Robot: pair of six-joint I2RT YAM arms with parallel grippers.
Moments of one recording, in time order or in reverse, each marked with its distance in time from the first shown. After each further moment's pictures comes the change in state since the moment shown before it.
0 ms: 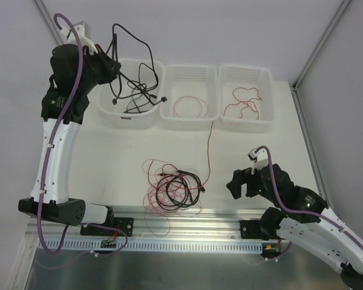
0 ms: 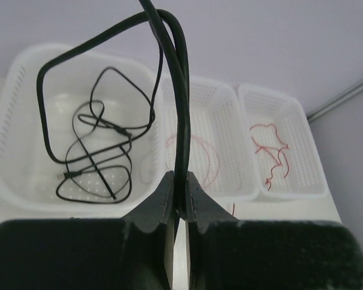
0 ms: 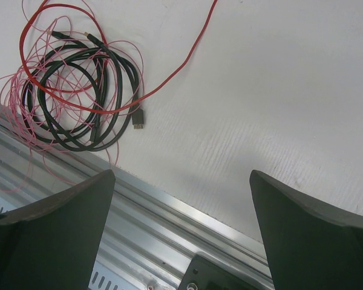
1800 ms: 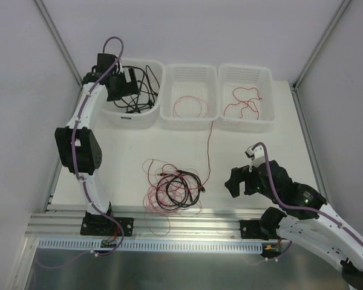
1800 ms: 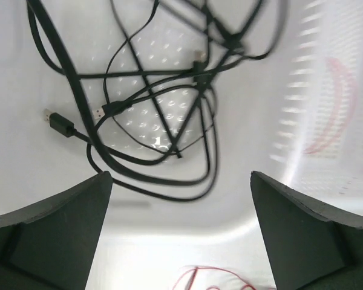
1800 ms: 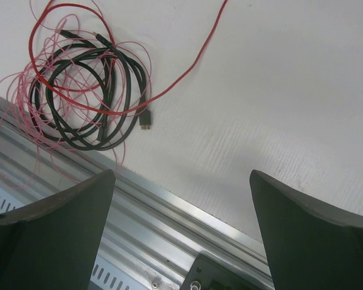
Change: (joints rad) left arm 0.093 0.629 0.114 -0.121 0.014 0.098; right arm 0.000 0.056 0.035 0.003 -0.018 -0.011
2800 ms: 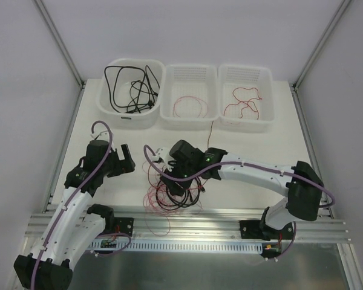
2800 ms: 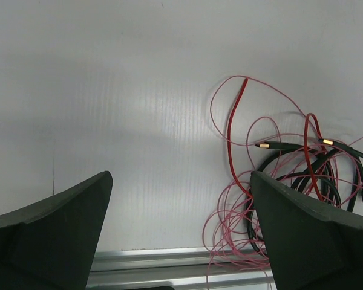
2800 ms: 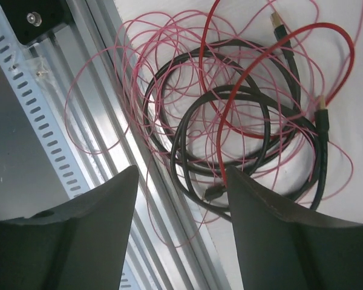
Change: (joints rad) left arm -0.163 -1.294 -1.236 0.008 -0.148 -0.129; right arm 0.266 1.046 0.502 0.244 -0.403 -0.342
